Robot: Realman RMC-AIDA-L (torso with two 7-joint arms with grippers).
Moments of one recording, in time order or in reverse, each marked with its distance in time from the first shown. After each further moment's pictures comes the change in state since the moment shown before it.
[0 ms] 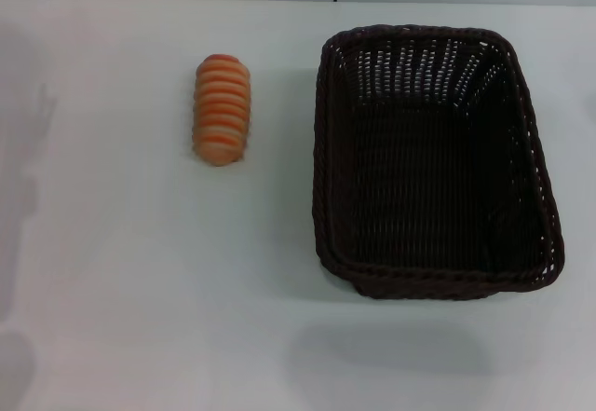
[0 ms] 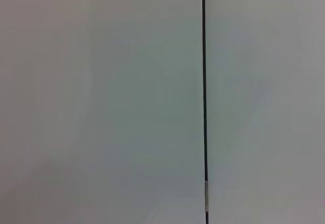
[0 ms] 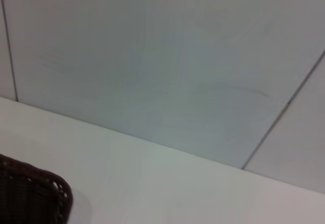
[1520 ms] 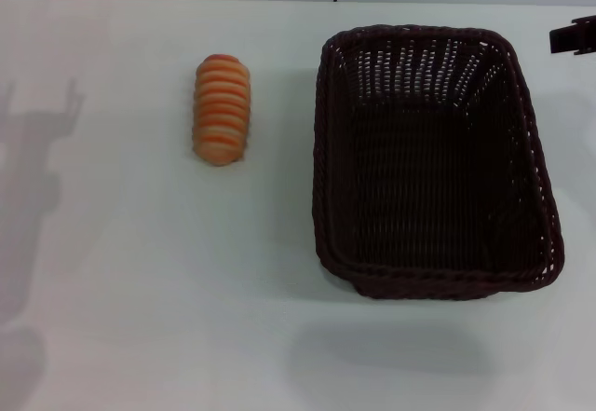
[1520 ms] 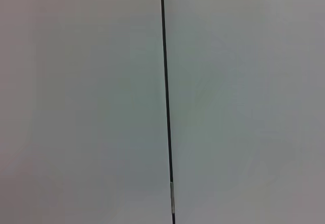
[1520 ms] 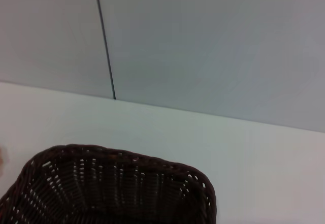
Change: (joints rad) left arm -0.050 0.042 0.080 -0.053 0.037 -0.052 -0.052; right arm -0.094 -0.007 -0.481 -0.073 0.023 -0.176 0.511
